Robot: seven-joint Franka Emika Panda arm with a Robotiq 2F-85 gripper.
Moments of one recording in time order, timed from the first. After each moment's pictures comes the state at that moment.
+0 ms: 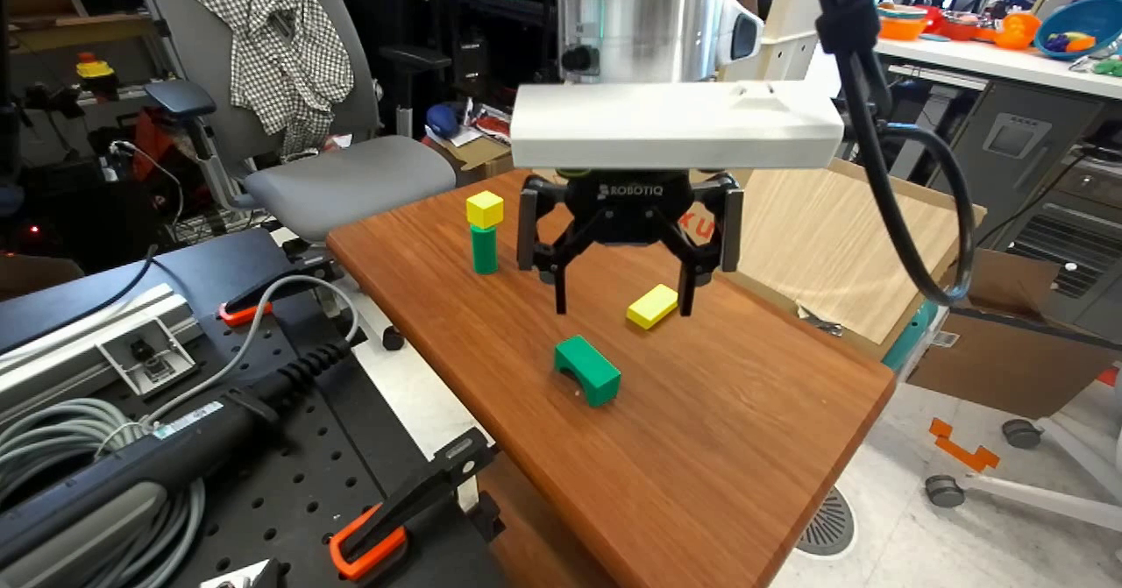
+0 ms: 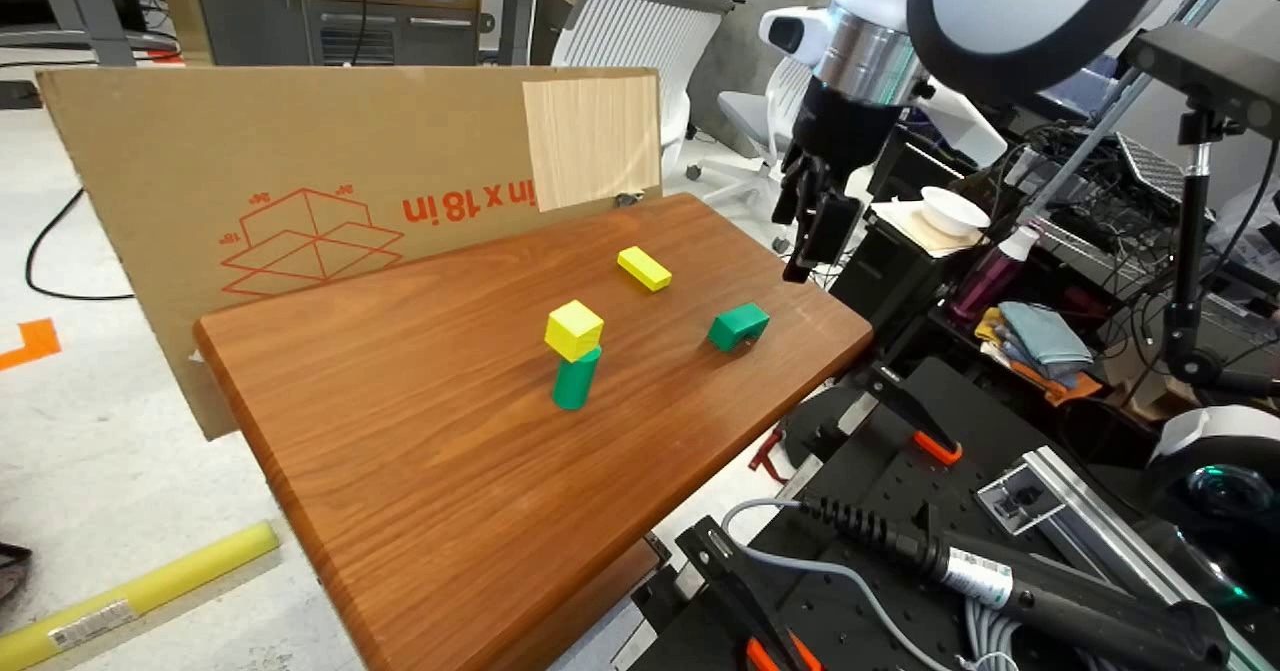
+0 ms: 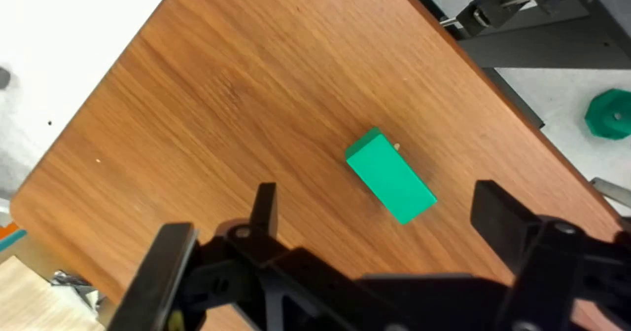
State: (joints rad) arm -0.18 0.31 -0.03 -2.36 -0.31 2.69 -0.74
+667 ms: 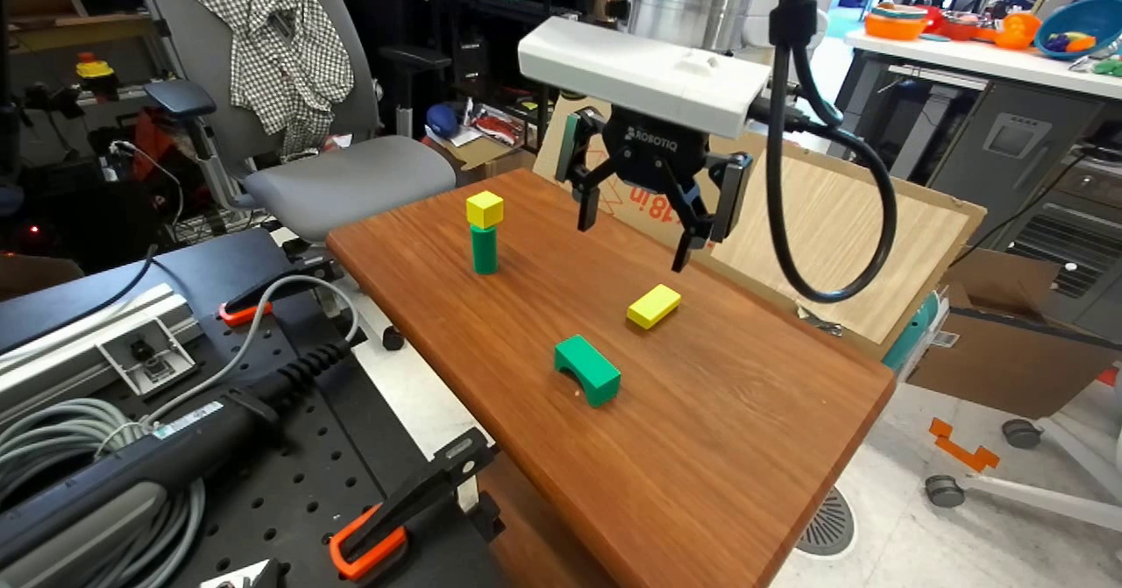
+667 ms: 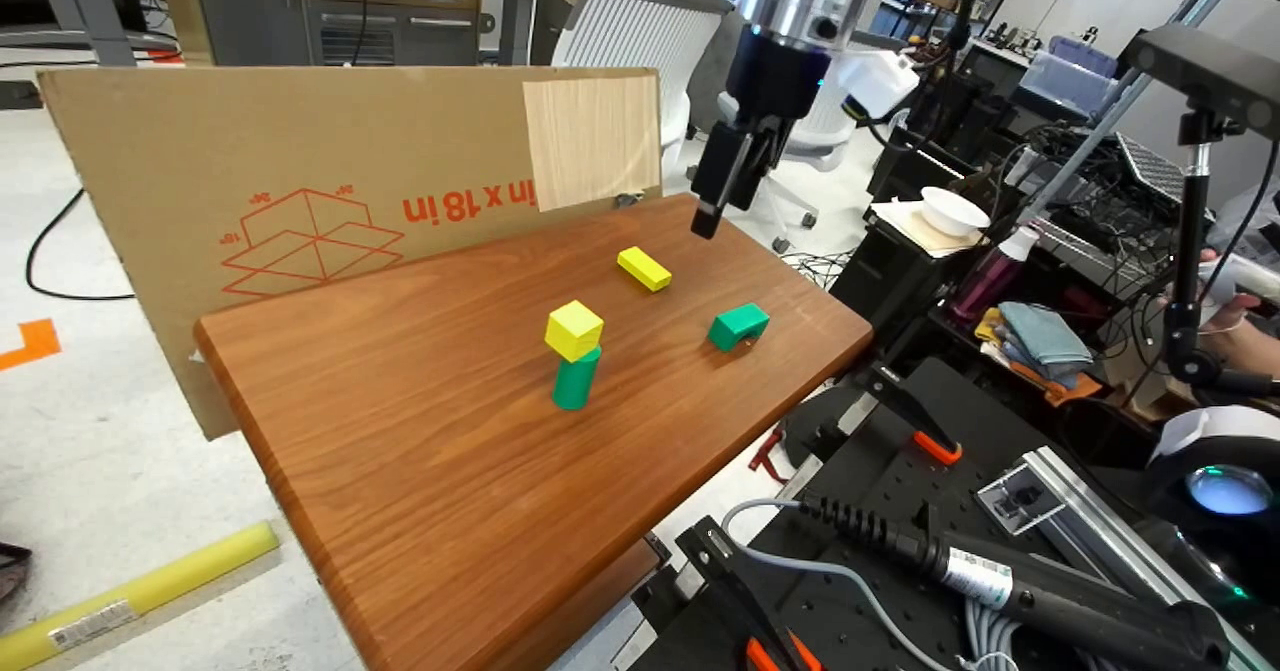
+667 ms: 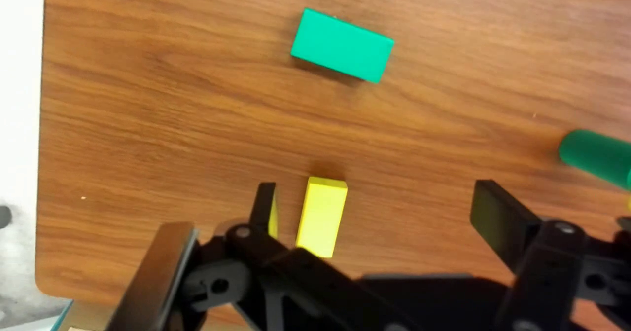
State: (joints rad) arm -0.15 0.42 0.03 -2.13 -0.01 2.51 -0.41
